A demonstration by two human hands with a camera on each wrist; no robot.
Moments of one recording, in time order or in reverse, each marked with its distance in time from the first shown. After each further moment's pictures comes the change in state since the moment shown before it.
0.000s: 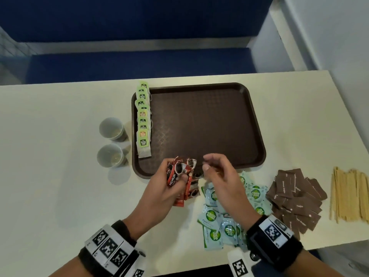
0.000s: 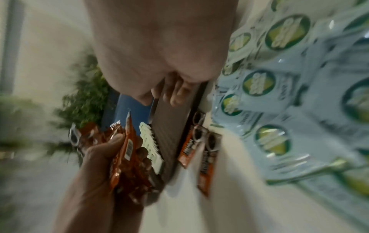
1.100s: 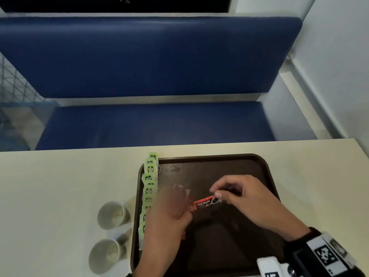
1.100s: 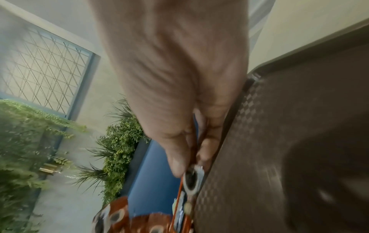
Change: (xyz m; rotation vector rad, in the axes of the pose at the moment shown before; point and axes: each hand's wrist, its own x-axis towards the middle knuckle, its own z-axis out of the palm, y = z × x) left_hand 0.125 0.071 -0.018 0.136 0.371 -0.005; right_hand 0.181 -0.113 -0.054 -0.422 -0.356 -0.181
